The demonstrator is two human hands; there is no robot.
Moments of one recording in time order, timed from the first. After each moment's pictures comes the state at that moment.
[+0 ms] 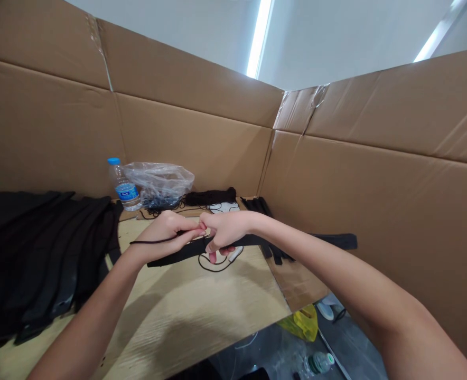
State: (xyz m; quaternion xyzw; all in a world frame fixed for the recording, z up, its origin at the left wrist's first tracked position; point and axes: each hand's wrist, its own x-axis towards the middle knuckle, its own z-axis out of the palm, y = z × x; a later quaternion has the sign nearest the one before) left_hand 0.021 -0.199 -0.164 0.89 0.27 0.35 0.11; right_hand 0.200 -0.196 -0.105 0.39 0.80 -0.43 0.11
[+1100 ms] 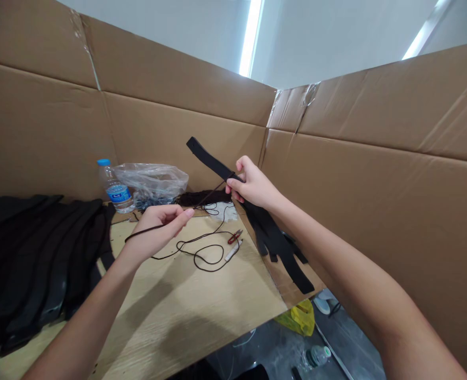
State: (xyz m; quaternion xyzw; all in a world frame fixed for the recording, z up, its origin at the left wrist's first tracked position) left_hand 0.036 -0.206 -0.157 0.71 0.40 0.49 0.31; right_hand 0.247 -0.187 -0.074 0.41 0.77 -0.30 -0.38
